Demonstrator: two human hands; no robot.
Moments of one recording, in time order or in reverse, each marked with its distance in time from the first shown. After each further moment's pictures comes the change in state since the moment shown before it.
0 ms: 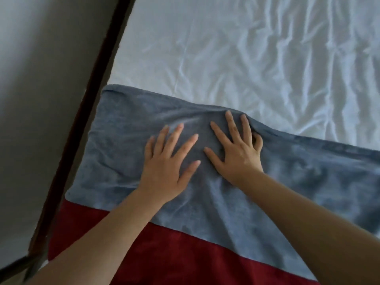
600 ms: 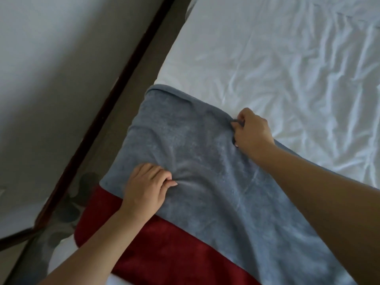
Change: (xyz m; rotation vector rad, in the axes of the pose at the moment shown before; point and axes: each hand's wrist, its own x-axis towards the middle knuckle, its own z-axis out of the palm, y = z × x) left_hand -0.077 -0.092 -0.003 -0.041 0.216 -0.119; right_hand 0.106 -0.070 -0.054 0.425 -0.063 0.177
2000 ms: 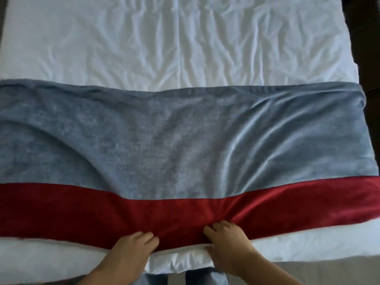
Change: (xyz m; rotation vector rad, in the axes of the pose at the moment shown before) left_hand -0.188 0.347 0.023 0.110 -0.977 0.547; right_hand -0.468 0.357 -0.046 -0.251 -0.547 -0.190
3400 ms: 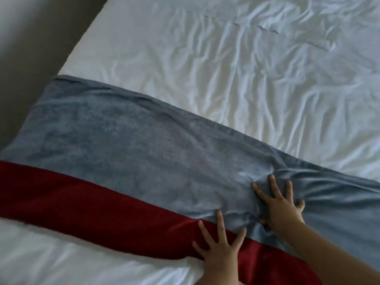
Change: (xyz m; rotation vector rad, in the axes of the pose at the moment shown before) left_hand 0.226 0.107 -0.057 -0.633 -0.050 -0.507; right_hand 0.115 0.177 -0.175 -0.343 -0.010 0.536
